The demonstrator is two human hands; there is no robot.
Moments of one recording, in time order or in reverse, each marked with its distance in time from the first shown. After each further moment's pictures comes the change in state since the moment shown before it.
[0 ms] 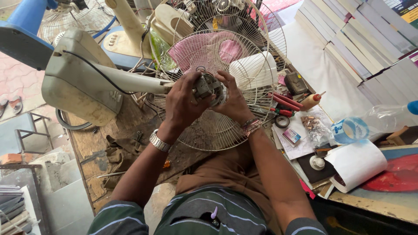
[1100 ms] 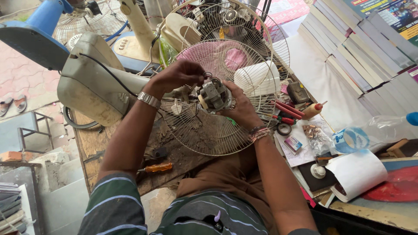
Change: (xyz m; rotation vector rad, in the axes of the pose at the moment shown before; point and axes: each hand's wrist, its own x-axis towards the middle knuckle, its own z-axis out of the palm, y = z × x) left_hand 0.073 -0.111 -0.009 -0.946 -0.767 -0.466; right_hand -0.003 -0.021 -0.017 -0.098 -0.117 0.211
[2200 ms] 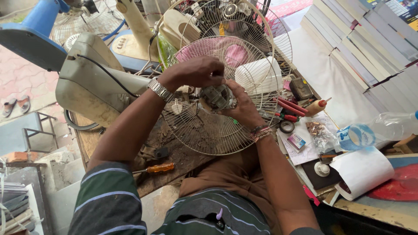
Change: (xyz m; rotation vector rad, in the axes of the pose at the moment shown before) left_hand 0.044 0.044 0.036 0.982 -0.167 0.152; right_hand 0.002 0.005 0.001 0.090 0.008 -0.071
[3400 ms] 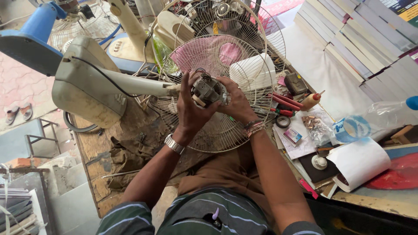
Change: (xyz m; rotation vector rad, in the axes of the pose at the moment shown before) left_hand -0.051 0.068 0.136 -0.048 1.148 -0.136; right_hand -0.001 0.007 0.003 -0.078 0.058 -0.040
